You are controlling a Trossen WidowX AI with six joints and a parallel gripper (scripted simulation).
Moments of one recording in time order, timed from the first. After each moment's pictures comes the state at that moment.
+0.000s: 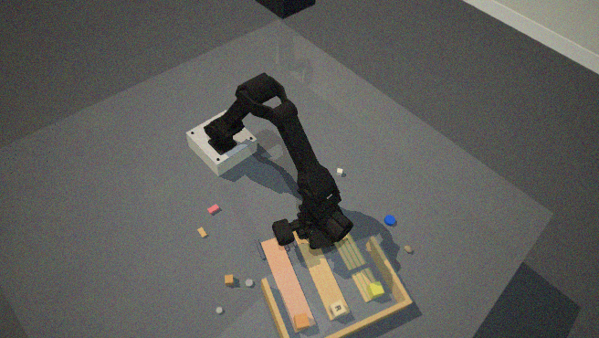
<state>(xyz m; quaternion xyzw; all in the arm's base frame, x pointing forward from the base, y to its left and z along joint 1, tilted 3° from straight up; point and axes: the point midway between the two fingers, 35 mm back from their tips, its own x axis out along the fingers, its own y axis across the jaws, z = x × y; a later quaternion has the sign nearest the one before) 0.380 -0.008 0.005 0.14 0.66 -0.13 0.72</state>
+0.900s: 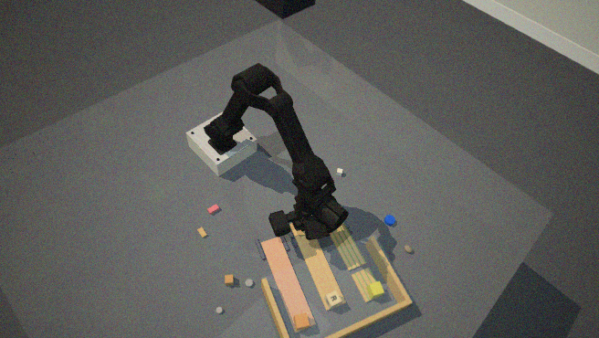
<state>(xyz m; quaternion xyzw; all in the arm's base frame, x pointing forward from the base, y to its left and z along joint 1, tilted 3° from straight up) 0.356 0.002 0.004 0.14 0.66 -0.13 0.73</state>
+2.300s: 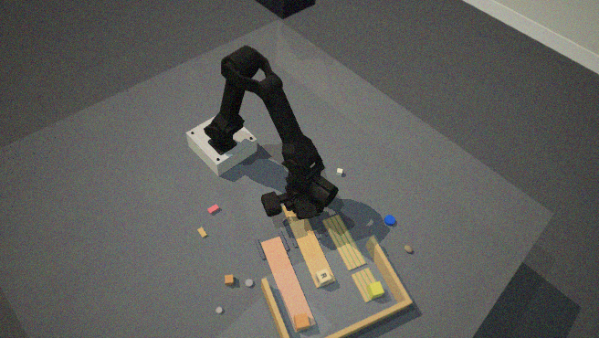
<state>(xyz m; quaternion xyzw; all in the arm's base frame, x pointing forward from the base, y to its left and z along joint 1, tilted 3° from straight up) 0.299 0.026 -0.002 0.14 0.66 -0.13 0.73</state>
